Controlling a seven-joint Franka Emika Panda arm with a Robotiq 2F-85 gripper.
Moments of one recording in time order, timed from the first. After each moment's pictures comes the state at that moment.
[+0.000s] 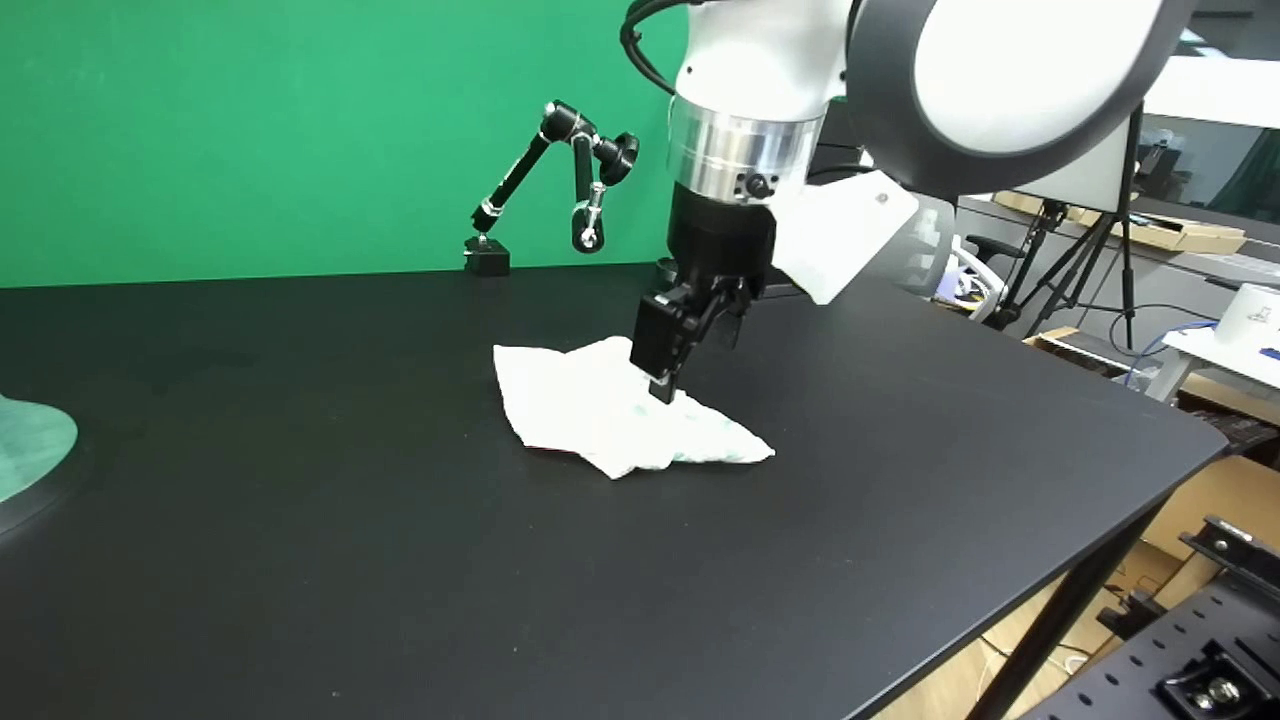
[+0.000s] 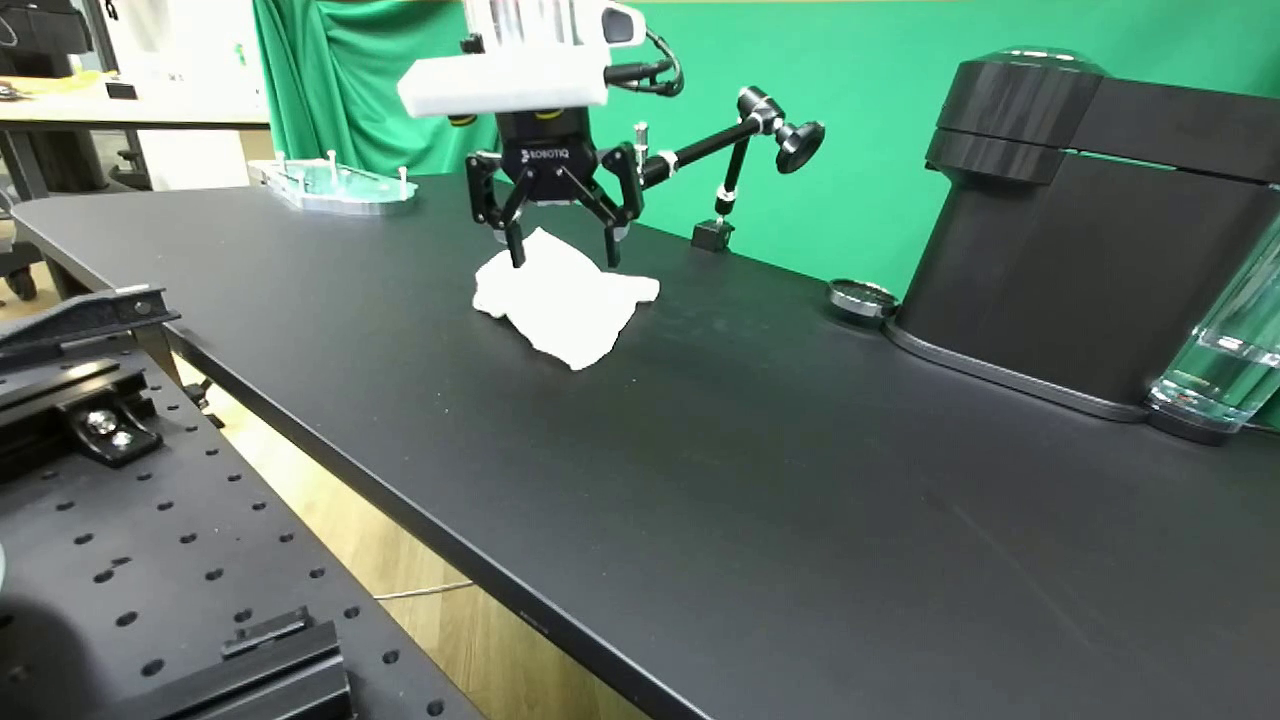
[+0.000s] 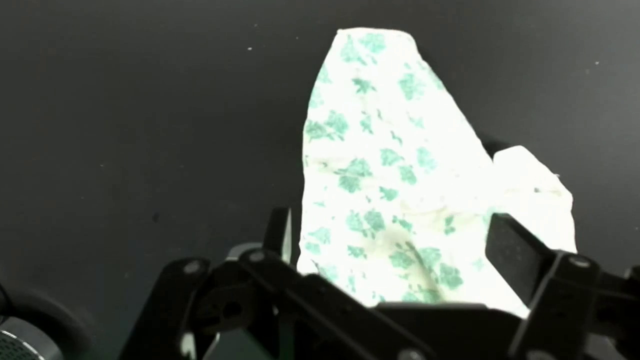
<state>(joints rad) 0.13 0.20 -0.05 -2.62 -0.85 2.97 0.42</state>
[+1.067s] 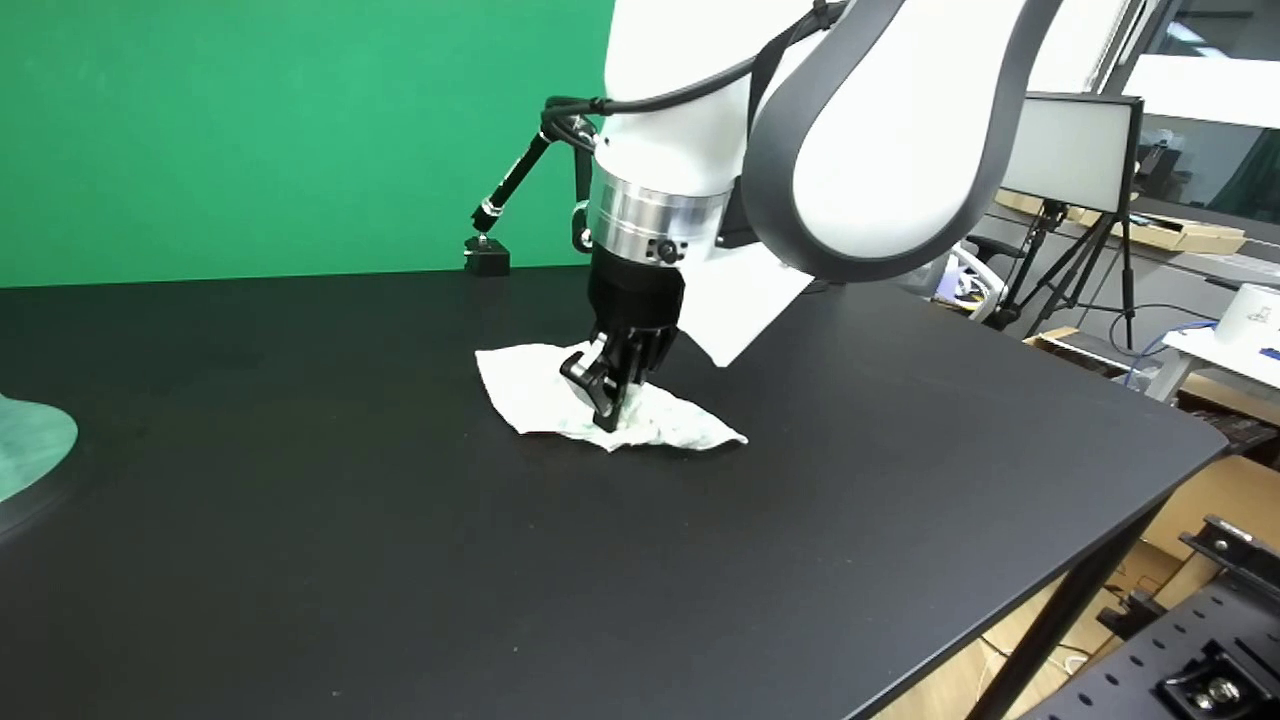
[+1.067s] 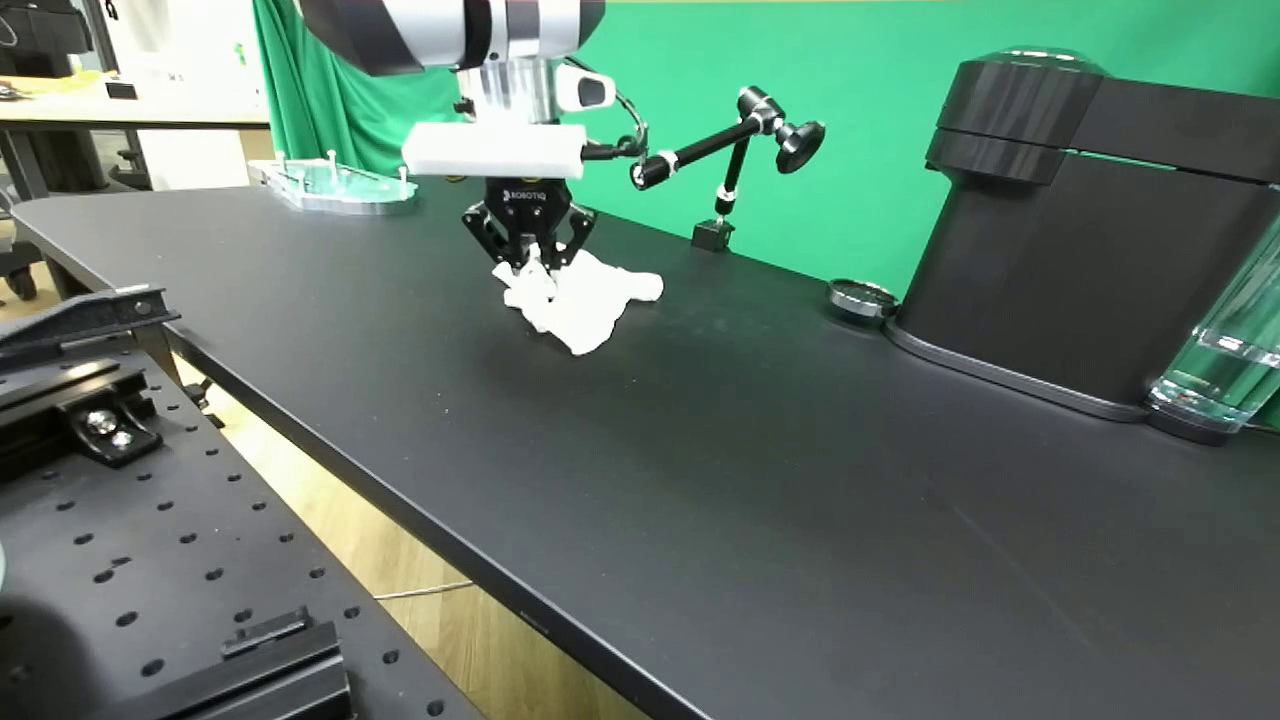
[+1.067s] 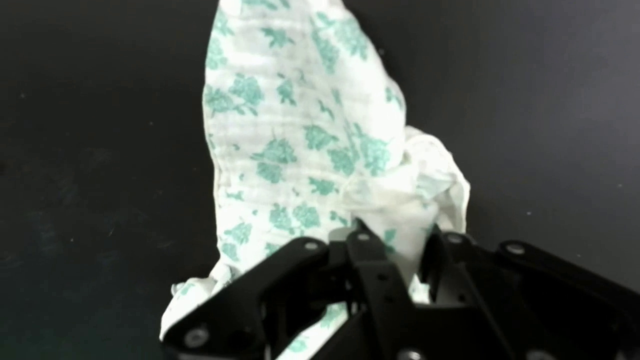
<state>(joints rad) 0.23 0.40 -0.08 -2.49 -0.84 3.10 0.45</state>
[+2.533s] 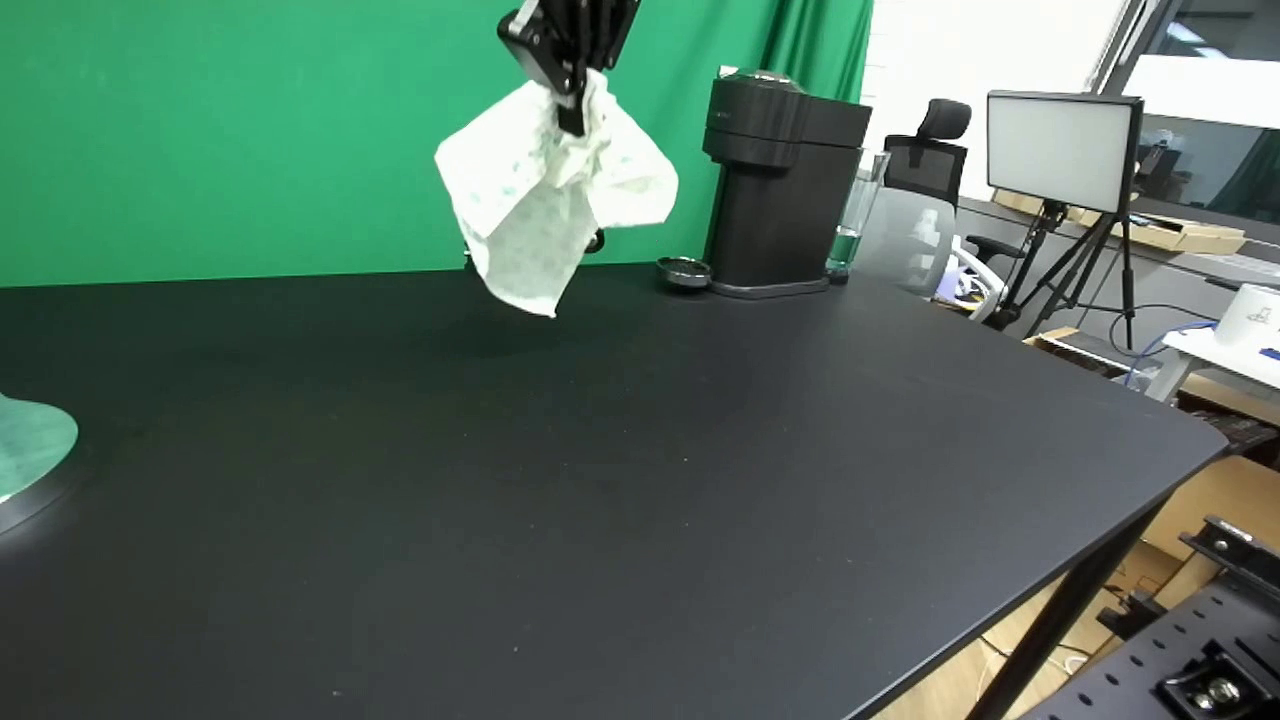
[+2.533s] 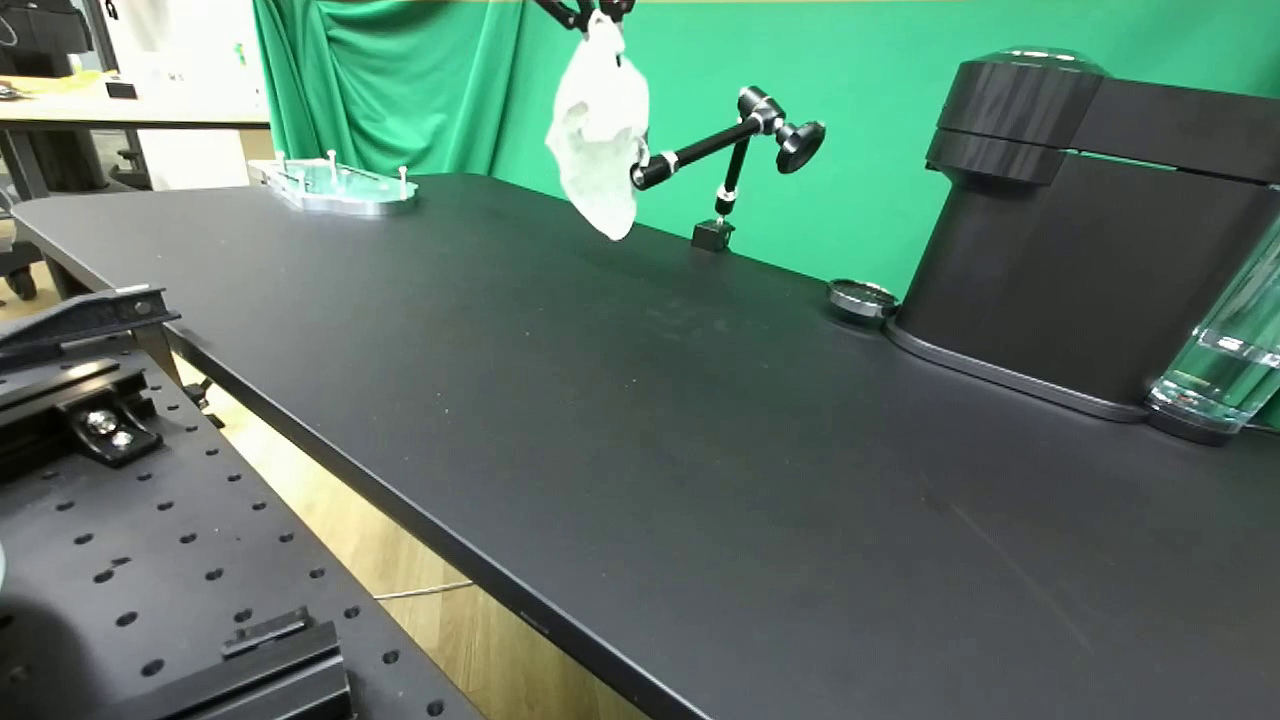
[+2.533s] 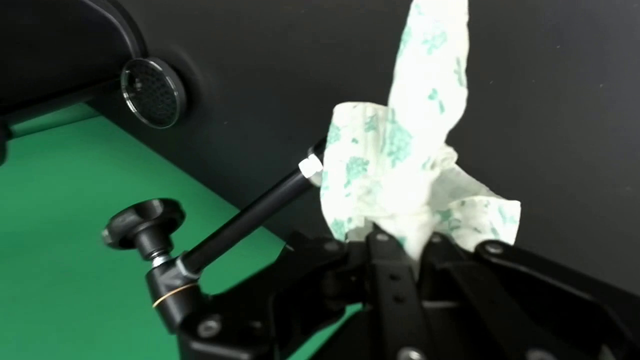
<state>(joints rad) 0.27 0.02 0.04 -2.29 -0.59 2.57 0.17</state>
